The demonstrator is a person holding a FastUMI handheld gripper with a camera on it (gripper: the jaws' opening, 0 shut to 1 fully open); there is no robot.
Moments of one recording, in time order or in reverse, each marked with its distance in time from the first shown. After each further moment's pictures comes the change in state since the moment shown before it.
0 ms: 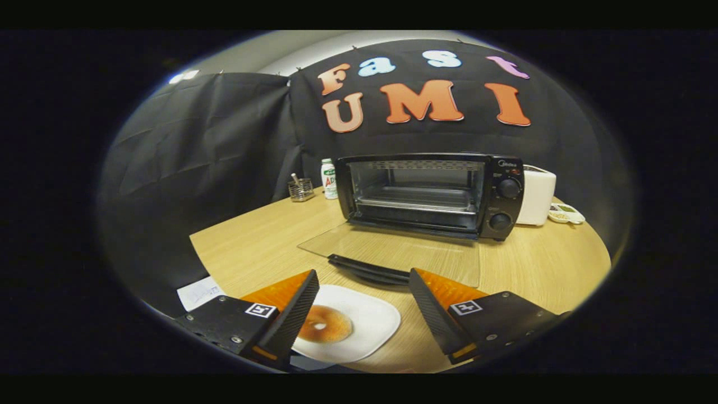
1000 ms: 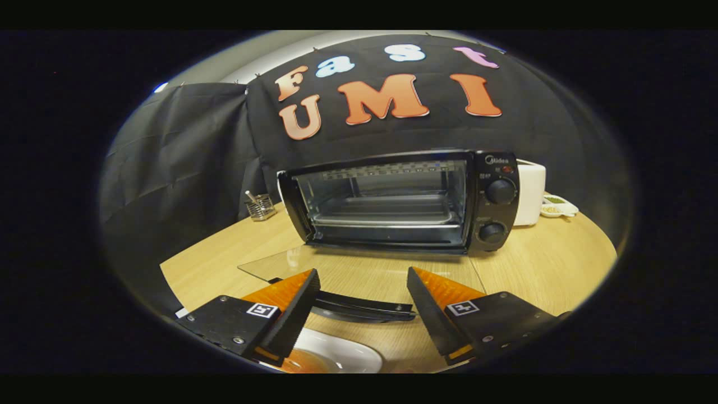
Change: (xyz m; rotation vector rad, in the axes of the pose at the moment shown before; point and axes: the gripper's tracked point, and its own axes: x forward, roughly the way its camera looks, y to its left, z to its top) arm 0.075 -0.065 0.026 0.126 -0.017 -0.180
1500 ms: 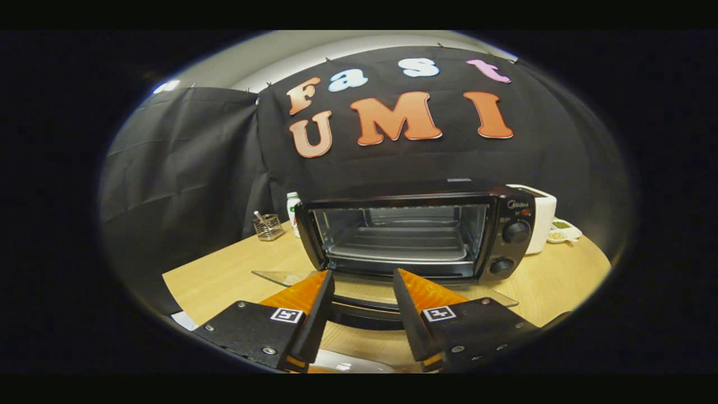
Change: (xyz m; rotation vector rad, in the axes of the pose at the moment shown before) arm -0.001 0.026 0.058 -0.009 -0.134 0.038
